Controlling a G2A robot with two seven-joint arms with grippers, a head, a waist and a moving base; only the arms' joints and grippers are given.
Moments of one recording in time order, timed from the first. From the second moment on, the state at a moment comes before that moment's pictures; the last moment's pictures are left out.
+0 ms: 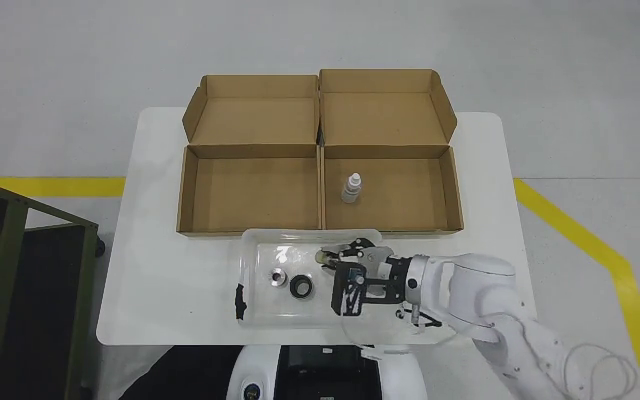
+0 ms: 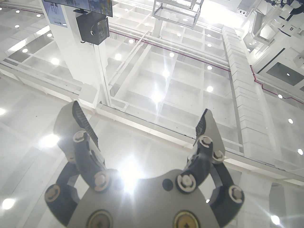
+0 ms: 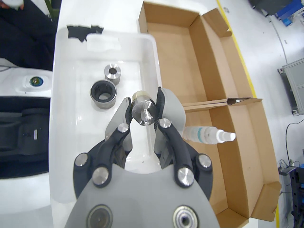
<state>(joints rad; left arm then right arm) -0.17 -0.33 -0.48 -1.21 3.07 0.34 0.06 -1.26 -1.08 1.13 -2.15 -1.34 -0.82 0.48</state>
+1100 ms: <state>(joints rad) -0.17 -0.33 -0.48 -1.21 3.07 0.34 0.06 -1.29 -1.08 1.35 -2.02 -0.93 -0.75 -0.04</state>
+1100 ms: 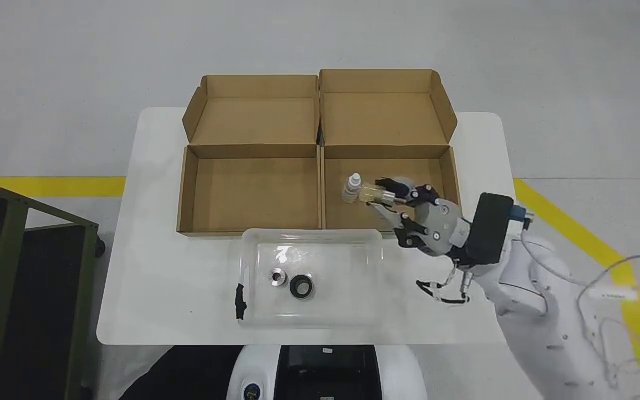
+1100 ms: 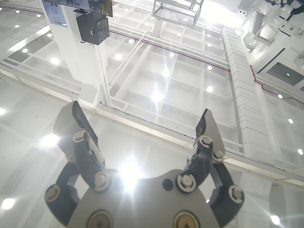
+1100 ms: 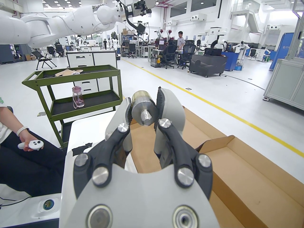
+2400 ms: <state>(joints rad) -0.17 -0.33 -0.48 -1.21 3.07 0.34 0.06 -1.06 -1.07 1.26 -1.67 -1.18 -0.65 0.53</state>
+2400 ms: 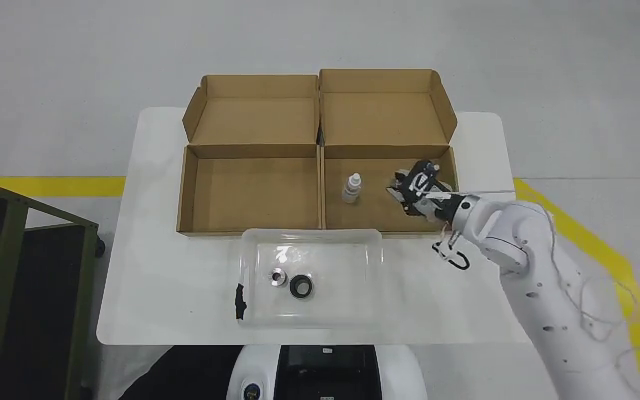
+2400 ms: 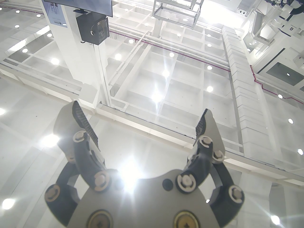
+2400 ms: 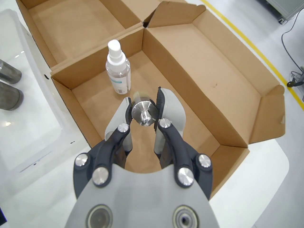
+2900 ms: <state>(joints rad) -0.17 -0.33 -0.48 -1.21 3.07 0.34 0.06 -0.90 -1.10 1.10 -1.47 -1.18 -0.67 0.66</state>
